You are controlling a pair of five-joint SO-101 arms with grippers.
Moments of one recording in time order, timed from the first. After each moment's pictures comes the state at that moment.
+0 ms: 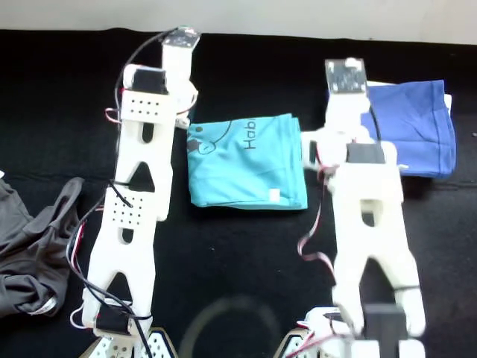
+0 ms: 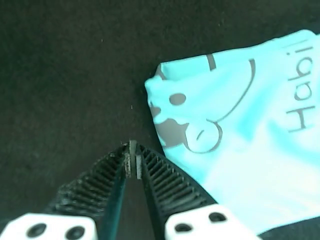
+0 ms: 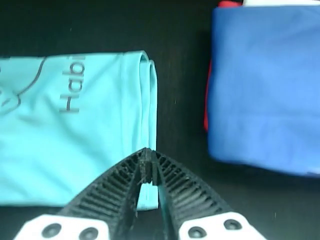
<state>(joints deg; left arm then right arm) 1.1 62.4 -87.7 101.0 -4.0 -6.5 -12.0 15.2 57.8 4.3</state>
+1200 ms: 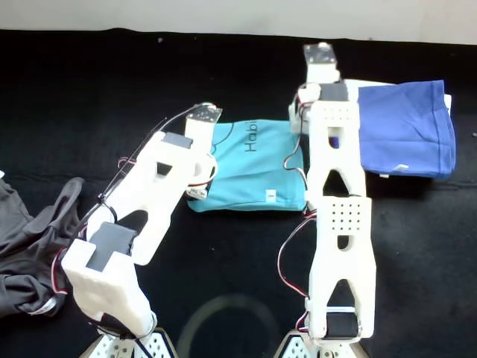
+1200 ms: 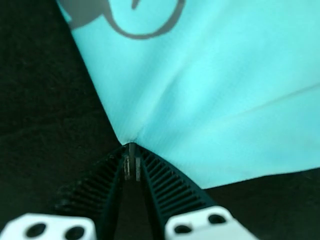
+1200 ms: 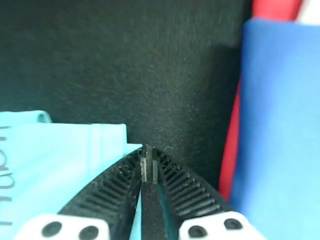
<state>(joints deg) 10.0 14.2 18.0 55.5 1.7 -5.9 63.1 -74.8 85.8 4.1</state>
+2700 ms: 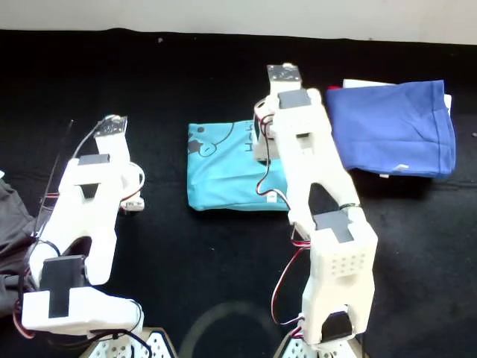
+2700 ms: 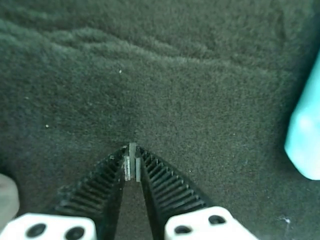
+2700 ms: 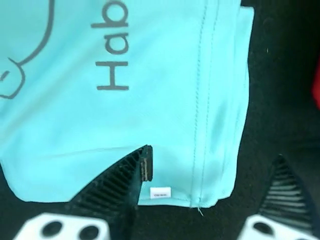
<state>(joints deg) -13.7 -1.7 37.9 50.9 1.7 -18.4 28.0 -22.2 82.1 -9.6</state>
